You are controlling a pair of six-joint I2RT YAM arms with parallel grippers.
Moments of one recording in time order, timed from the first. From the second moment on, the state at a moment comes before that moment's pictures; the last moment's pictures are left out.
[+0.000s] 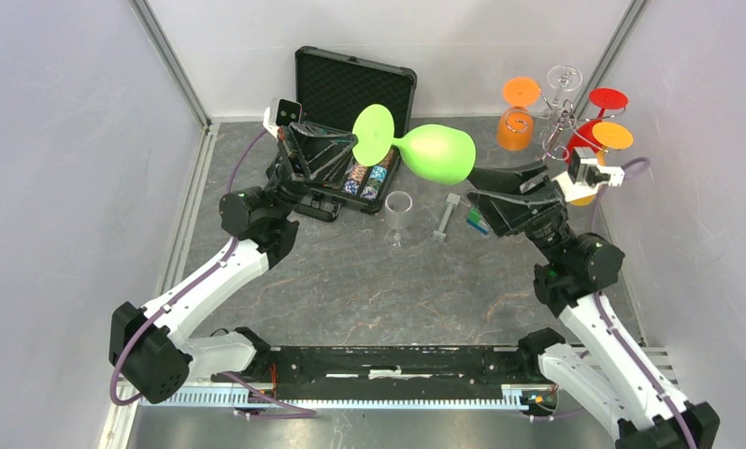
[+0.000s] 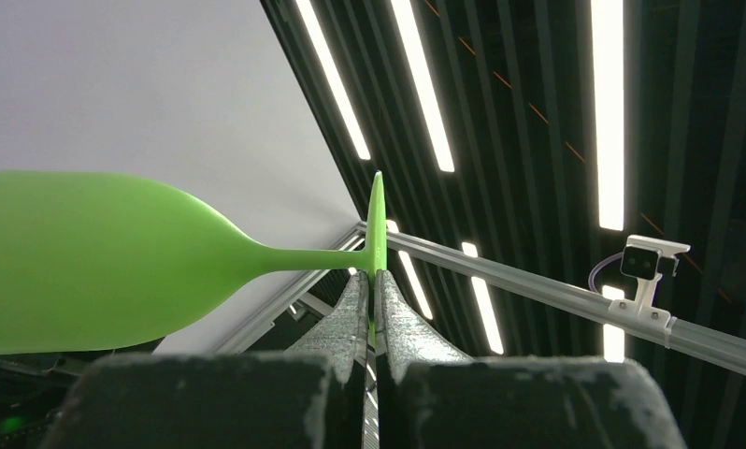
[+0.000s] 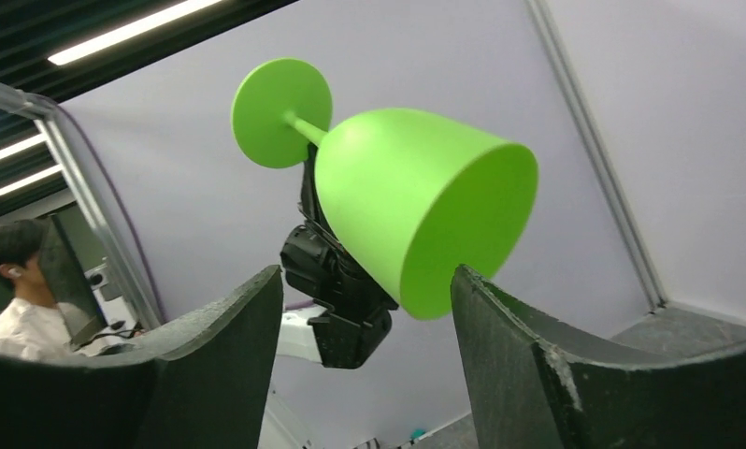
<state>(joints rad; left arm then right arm) -0.62 1.19 0.97 1.16 0.37 -1.93 0.38 0.72 0.62 0.91 -0.45 1.03</state>
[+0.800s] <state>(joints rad) -0.62 1.19 0.98 1.17 0.40 -1.95 0.42 0.96 0.79 1.38 -0.60 1.26</state>
